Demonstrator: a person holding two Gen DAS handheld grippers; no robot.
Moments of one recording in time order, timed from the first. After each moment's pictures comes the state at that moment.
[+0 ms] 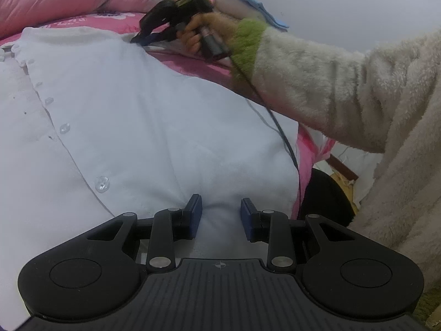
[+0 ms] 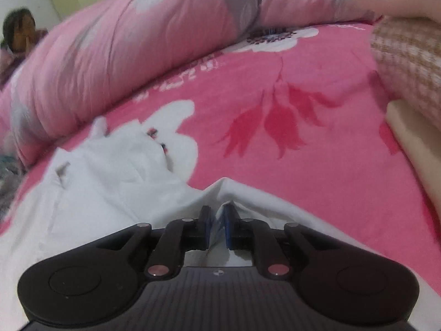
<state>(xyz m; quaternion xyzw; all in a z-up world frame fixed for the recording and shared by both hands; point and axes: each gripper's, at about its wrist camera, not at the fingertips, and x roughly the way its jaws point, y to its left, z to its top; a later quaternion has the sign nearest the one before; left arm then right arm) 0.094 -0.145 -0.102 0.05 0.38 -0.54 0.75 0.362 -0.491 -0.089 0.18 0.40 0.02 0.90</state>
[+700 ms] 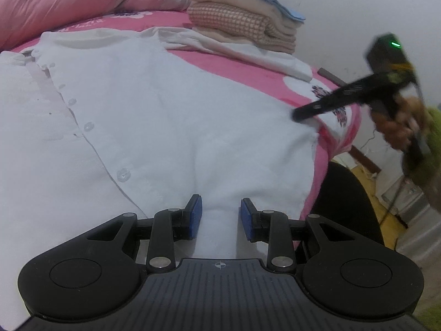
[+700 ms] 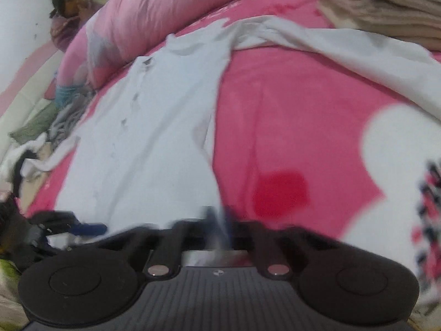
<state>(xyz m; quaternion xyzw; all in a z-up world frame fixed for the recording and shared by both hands) 0.090 -0.136 -0.090 0.09 0.39 -0.49 0.77 0.031 -0.471 -0.063 0.23 0.44 0.09 0.86</state>
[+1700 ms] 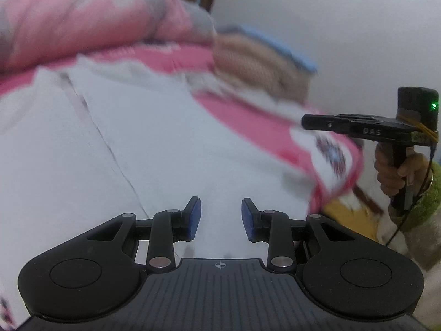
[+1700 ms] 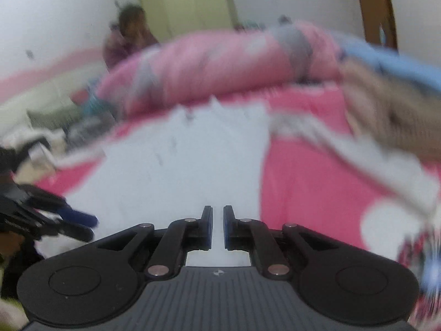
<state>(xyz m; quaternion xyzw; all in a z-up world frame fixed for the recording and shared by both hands) 0.096 -0.099 -0.019 0.02 0.35 -0.44 0.82 0.008 -0.420 0.006 0.08 0.26 0.13 0.95</state>
